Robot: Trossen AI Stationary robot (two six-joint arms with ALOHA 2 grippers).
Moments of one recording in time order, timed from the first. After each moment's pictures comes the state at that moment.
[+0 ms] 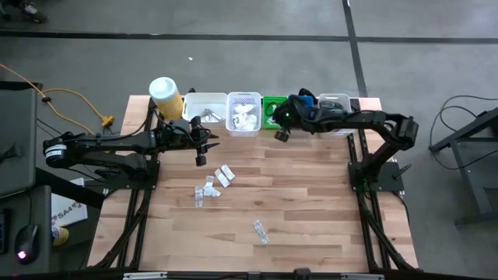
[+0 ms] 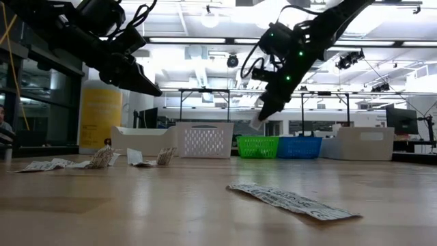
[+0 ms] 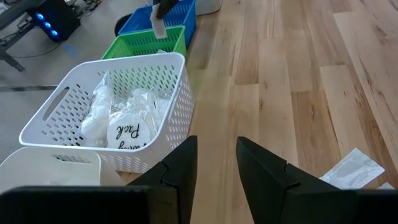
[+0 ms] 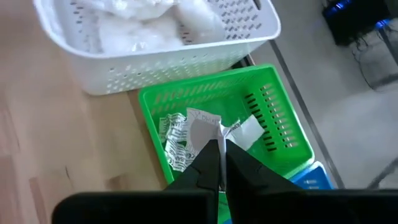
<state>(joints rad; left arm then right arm) 0.32 0.97 0.45 0.11 -0.01 0.28 -0.44 1.61 0.96 -0.14 0.30 -0.29</state>
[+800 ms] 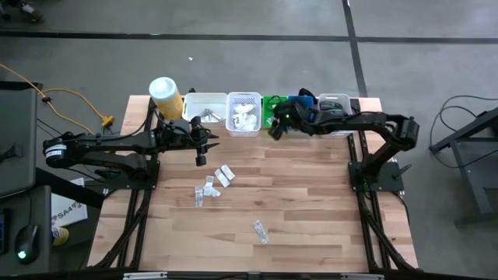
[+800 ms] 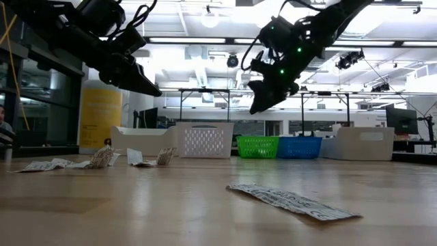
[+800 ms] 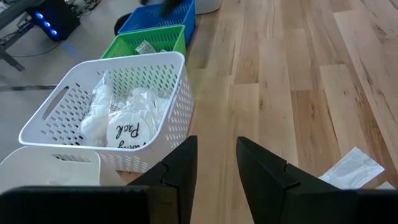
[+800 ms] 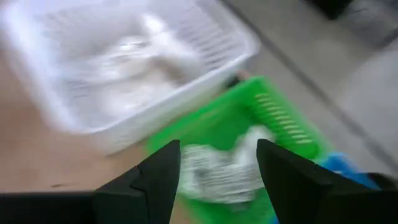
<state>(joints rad) 0.32 0.97 0.45 0.11 -0.01 0.28 -0.41 1.60 0.96 -0.07 0.34 0.03</state>
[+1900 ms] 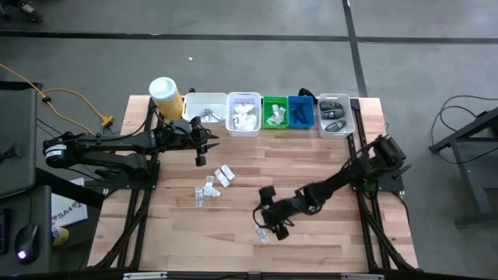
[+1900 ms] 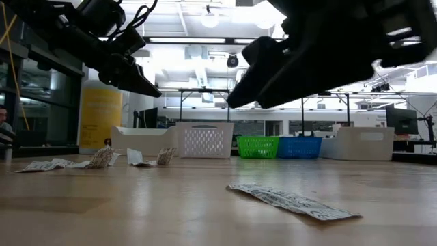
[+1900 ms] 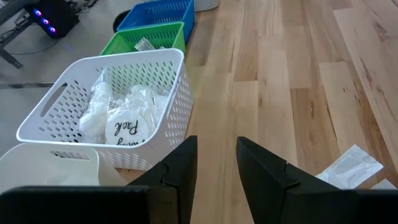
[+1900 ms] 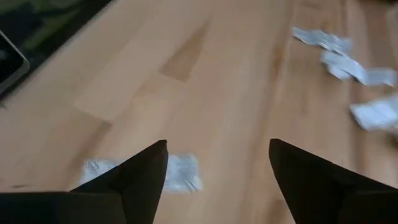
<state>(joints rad) 0.32 0.97 0.45 0.10 -0.01 0.28 0.43 1.82 0.96 0.21 0.14 -0.06</state>
